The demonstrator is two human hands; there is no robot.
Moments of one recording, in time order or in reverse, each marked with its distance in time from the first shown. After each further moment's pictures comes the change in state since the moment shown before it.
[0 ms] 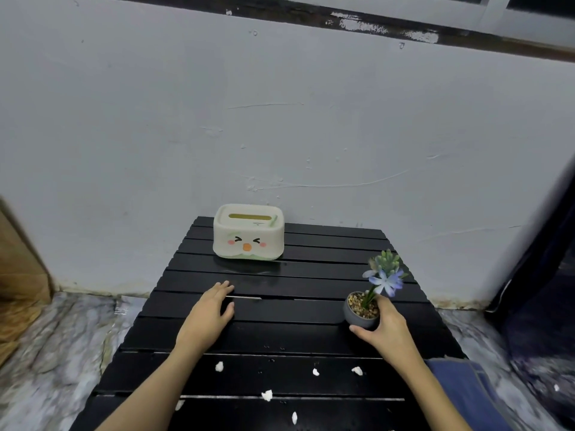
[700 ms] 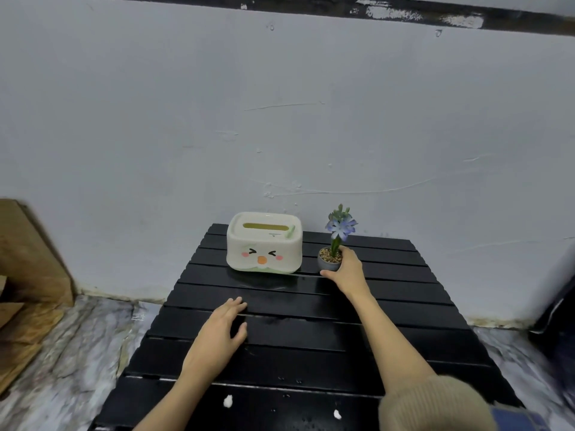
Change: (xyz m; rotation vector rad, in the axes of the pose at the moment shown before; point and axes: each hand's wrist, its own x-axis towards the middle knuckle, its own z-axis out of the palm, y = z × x) left_hand 0.006 -0.006 0.004 -0.014 0.068 -0.007; right_hand 0.161 -0.054 0.077 0.214 -0.028 -0.022
